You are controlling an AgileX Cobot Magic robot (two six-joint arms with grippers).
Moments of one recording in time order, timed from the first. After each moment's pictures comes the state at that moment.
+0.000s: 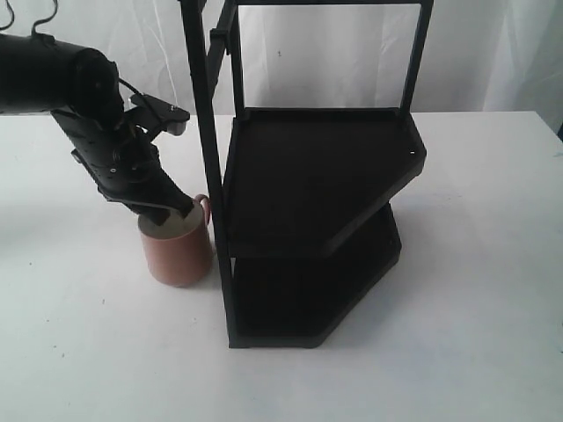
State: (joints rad) left arm -0.29 1.85 -1.38 0.03 0.82 0.16; right arm 0.32 0.01 -0.01 0.02 0.21 0.04
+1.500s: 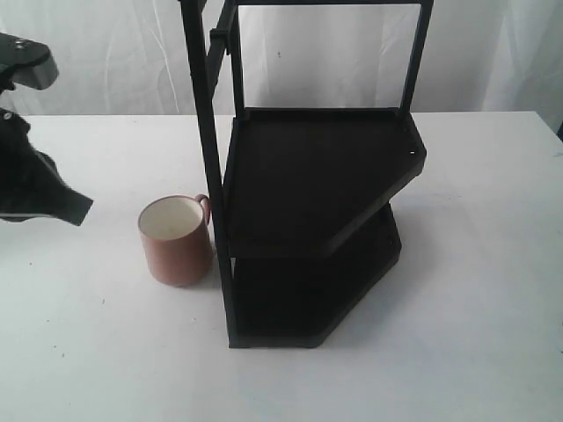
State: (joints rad) left arm -0.29 1.15 -0.97 -0.08 0.84 0.13; right arm 0.32 0.01 -0.01 0.02 0.21 0.04
